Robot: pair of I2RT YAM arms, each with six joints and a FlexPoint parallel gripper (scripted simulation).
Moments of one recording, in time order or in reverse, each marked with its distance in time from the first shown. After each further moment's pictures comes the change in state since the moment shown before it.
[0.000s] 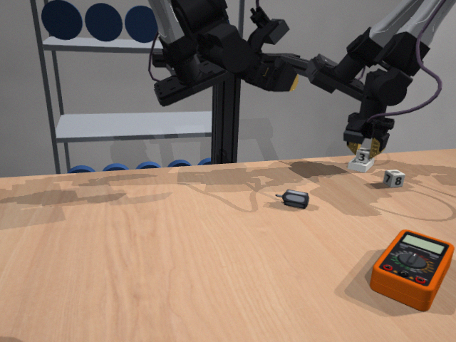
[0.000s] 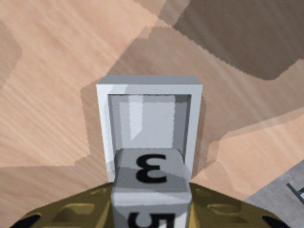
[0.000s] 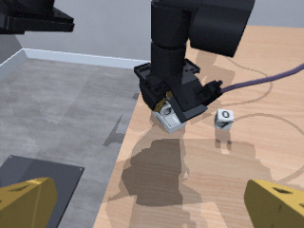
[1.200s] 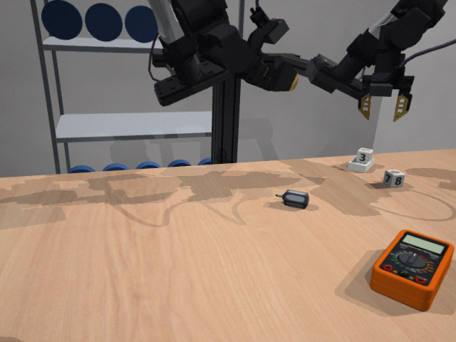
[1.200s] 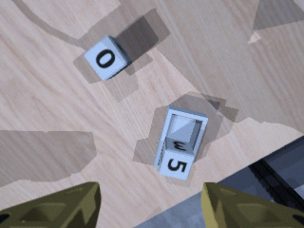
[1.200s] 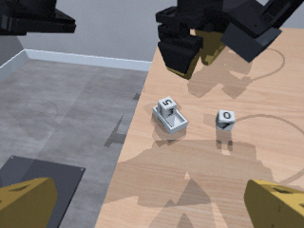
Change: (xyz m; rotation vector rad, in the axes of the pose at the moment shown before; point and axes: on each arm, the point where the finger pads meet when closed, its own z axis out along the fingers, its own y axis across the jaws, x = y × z) left arm -0.037 0.030 -0.105 -0.072 -0.126 -0.217; right arm -0.001 0.001 0.000 -0.004 -0.004 0.001
